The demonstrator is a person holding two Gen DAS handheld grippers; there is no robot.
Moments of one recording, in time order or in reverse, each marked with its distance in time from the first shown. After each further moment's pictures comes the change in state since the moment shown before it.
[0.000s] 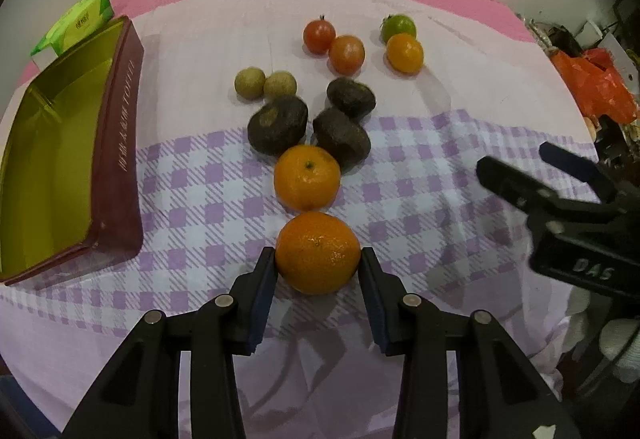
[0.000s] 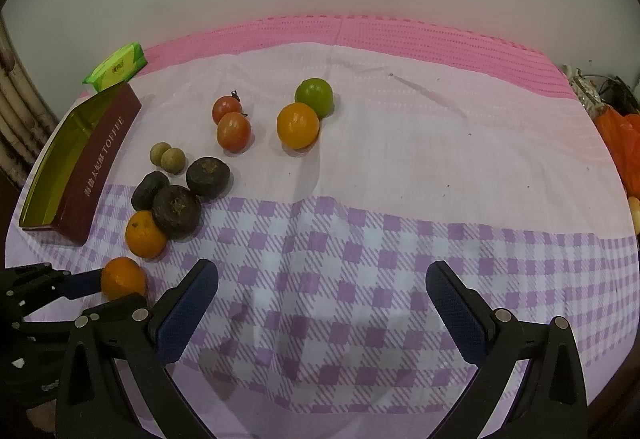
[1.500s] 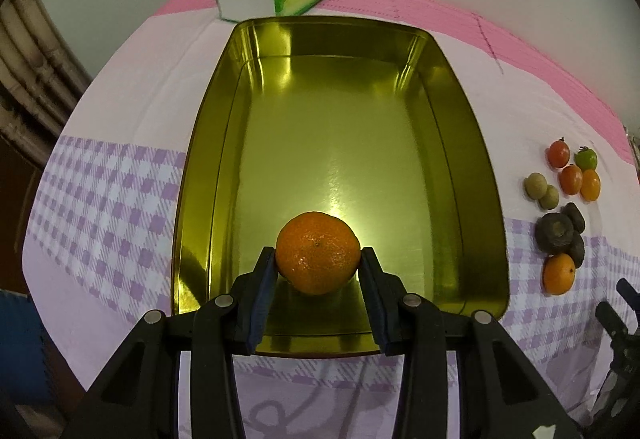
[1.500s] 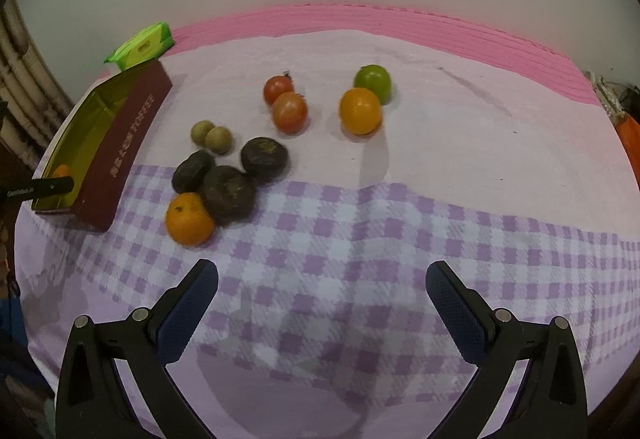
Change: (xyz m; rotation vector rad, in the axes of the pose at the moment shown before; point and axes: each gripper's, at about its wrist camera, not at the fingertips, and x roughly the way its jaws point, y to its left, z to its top) left arm -0.030 0.211 0.004 -0.318 -0.046 0.213; right arm 0.010 0.045 -0.007 -0.051 0.040 0.052
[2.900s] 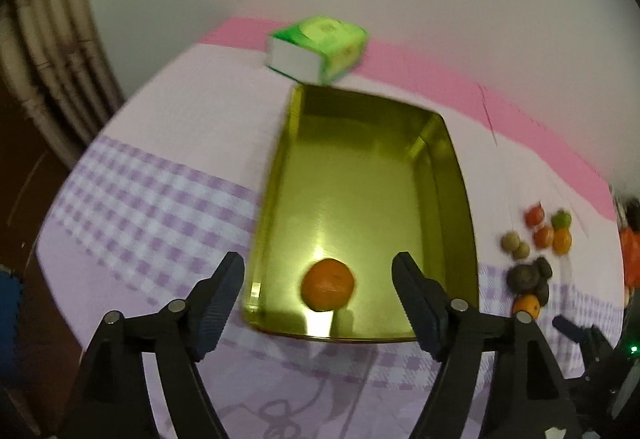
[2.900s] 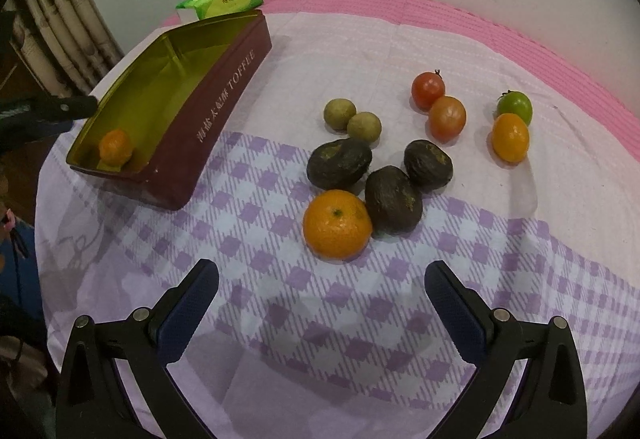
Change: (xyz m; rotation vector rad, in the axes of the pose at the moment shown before) left arm -0.061 0.044 -0.012 -0.152 -0.188 -0.021; right arm 0.025 0.094 0.008 -0.169 0.044 0.115
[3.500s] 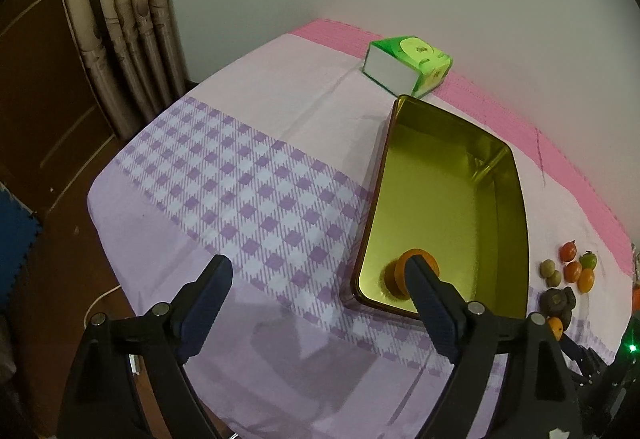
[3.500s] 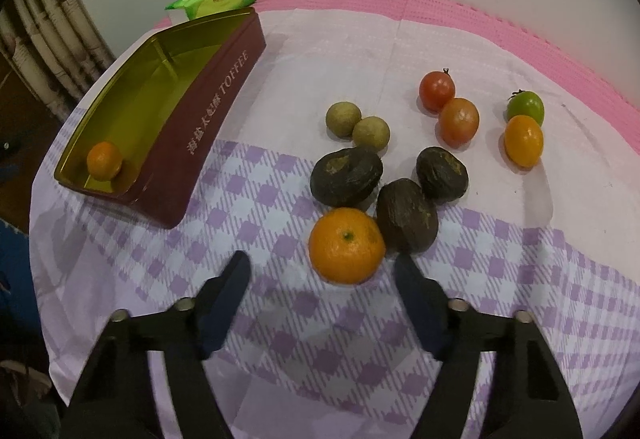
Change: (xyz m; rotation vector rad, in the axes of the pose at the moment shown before) left arm -0.018 0.057 -0.020 -0.170 -0.017 0.113; right arm 0.022 0.006 0.014 0.035 0.024 -0.017
